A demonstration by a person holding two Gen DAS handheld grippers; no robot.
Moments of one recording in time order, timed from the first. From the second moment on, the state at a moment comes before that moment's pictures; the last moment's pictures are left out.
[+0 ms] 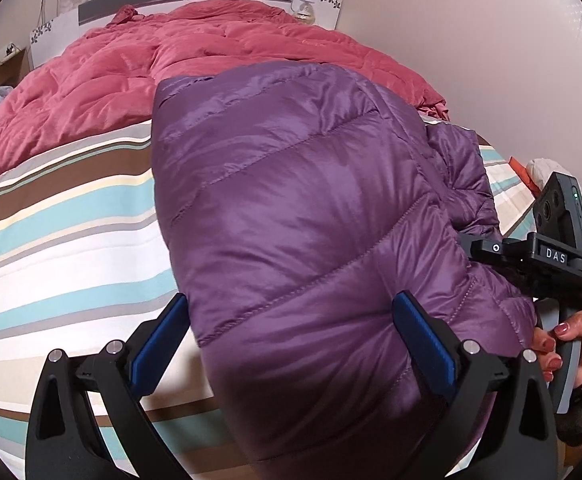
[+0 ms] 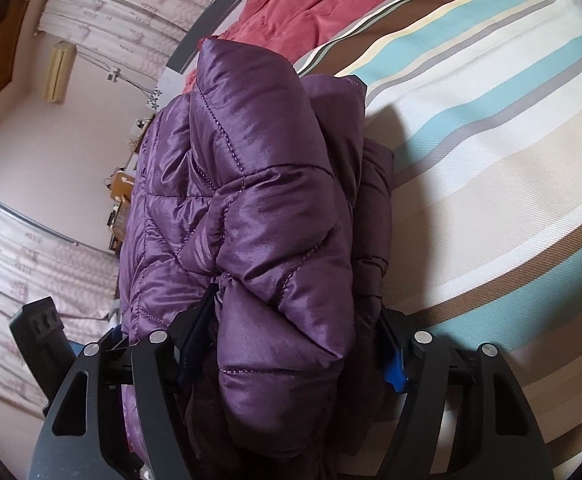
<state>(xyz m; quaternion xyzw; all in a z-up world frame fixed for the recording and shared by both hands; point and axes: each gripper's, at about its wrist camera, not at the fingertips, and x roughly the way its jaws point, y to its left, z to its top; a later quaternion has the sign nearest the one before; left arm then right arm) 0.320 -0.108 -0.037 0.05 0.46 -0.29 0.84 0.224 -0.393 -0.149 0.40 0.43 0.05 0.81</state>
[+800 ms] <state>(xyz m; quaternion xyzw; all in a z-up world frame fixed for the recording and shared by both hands) 0.280 -0.085 -0.011 0.08 0.39 -0.28 0.87 0.213 -0.353 -0.106 0.34 0.37 0.09 0.86</state>
